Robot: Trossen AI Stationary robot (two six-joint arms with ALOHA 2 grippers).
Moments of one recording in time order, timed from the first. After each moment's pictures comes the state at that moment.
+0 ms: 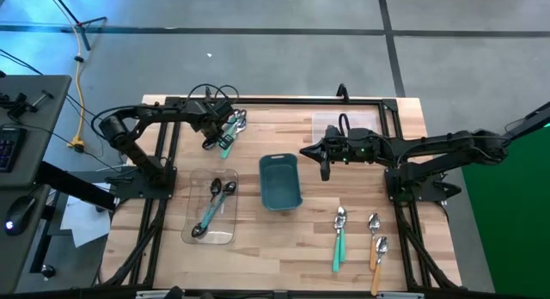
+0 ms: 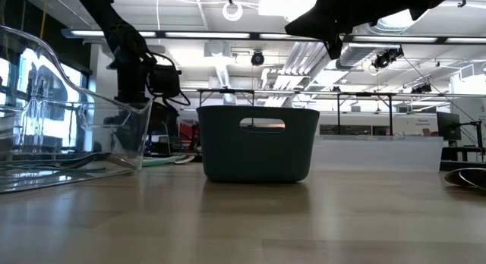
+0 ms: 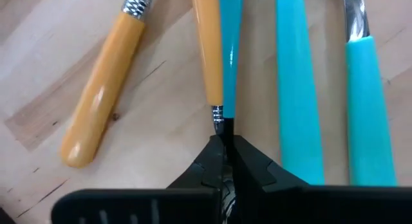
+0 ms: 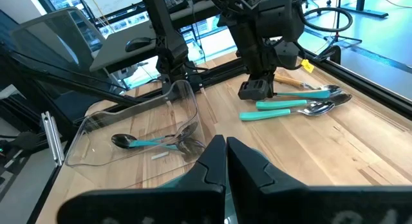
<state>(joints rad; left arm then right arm) 0.70 1.61 0.83 -0.63 -0.17 -0.18 -0.05 1.14 0.69 0.21 0.08 0.31</state>
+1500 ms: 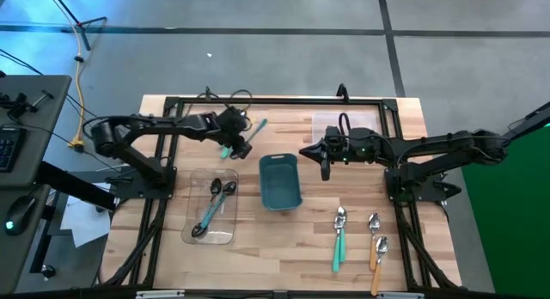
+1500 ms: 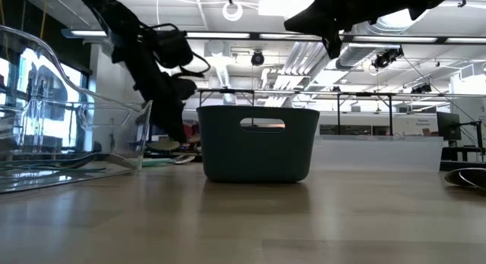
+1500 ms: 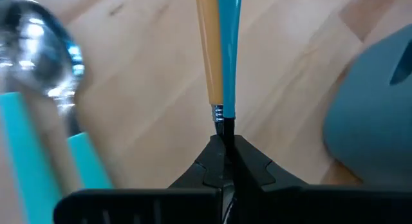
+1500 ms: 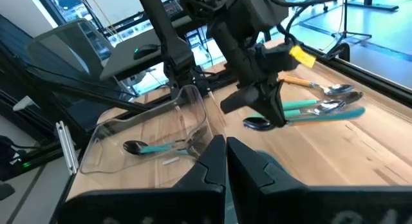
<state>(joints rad) 0.46 1.53 0.80 -0.29 0.07 -0.36 -0.05 1.14 0.69 0.23 0.06 0.36</state>
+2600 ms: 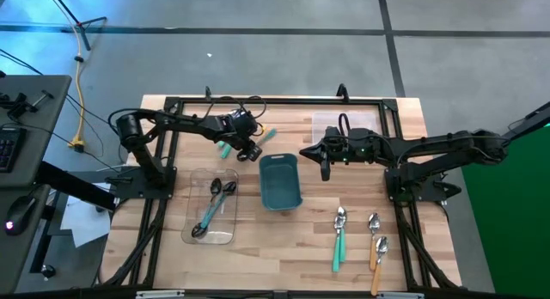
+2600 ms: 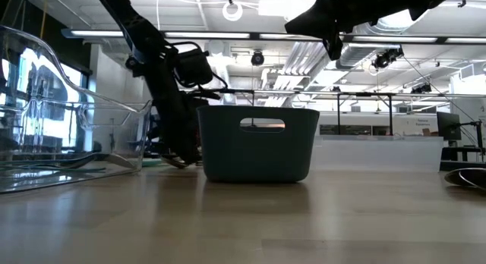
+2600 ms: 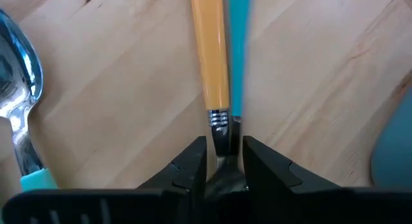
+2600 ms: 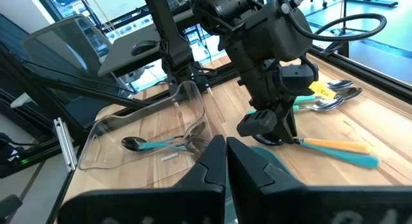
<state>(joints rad) 0.43 1.74 0.91 -0.29 0.02 -0.39 -0.05 1.14 0.69 0.22 0.06 0.36</state>
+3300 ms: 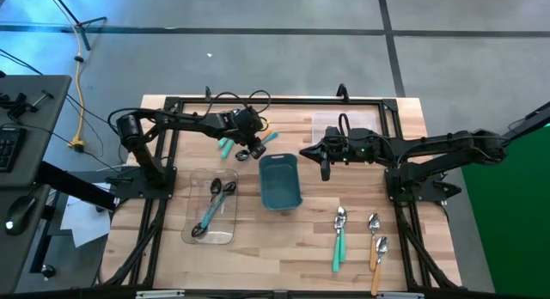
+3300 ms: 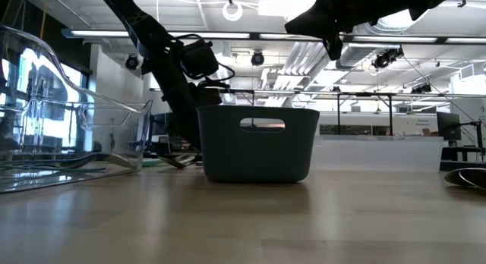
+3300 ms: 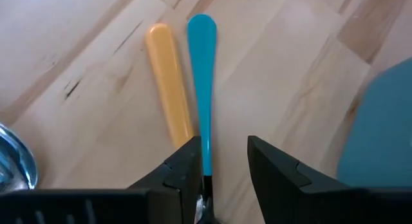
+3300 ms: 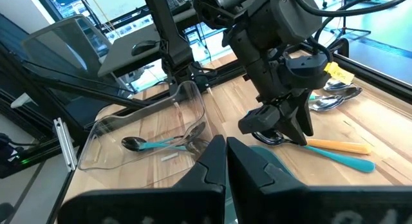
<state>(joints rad) 0.43 1.74 0.96 -0.23 0.04 -0.23 -0.05 1.14 0.69 0.22 0.06 0.36</state>
